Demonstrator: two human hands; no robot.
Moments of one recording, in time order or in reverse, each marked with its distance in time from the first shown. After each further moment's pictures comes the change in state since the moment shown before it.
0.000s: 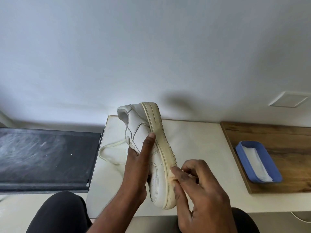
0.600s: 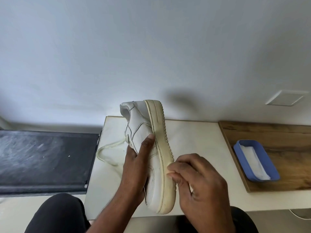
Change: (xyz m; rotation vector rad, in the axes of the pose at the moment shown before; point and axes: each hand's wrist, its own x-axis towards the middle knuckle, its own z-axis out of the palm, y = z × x) left_hand 0.001 0.000 -0.001 -0.006 -0.049 0.036; right_hand 0.018 0.009 0.003 0.032 0.036 -0.010
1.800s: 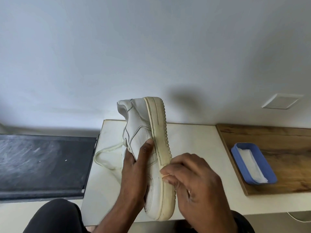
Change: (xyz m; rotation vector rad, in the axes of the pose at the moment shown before) left_hand 0.000 -0.005 -0.002 0.019 -0.014 0.121; right_hand 0.014 -0.003 -0.008 0.083 -0.084 -0.070
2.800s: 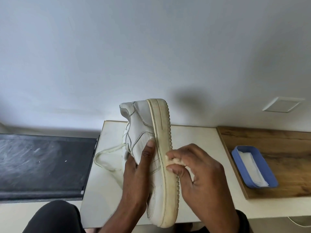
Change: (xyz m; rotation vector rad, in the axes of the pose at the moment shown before) left_hand -0.010 0.010 0.009 0.018 0.011 0.016; right_hand 0.019 0.006 -0.004 0.027 0.008 0.086
